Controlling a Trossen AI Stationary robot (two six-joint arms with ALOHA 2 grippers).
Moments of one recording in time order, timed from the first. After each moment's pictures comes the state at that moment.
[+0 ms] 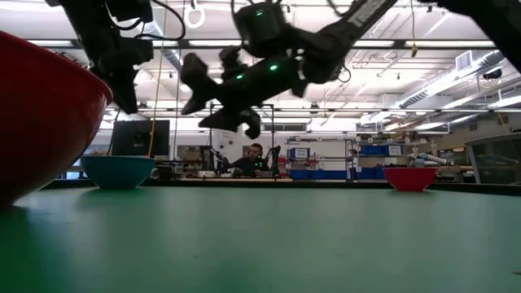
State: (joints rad) left arm 0.37 0.93 0.84 -0.96 -0.30 -0.24; right arm -0.06 2.18 1.41 0.50 0.45 0.55
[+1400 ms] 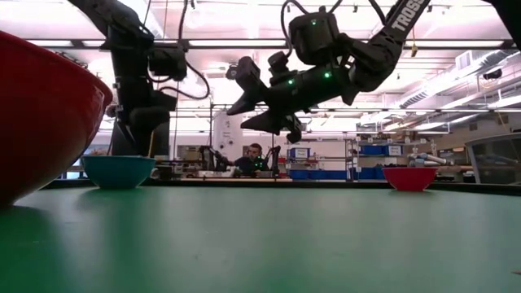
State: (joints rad) left arm 0.55 1.32 0.84 -0.81 -0.29 -0.20; right arm -0.11 1.94 0.99 0.74 0.41 0.57
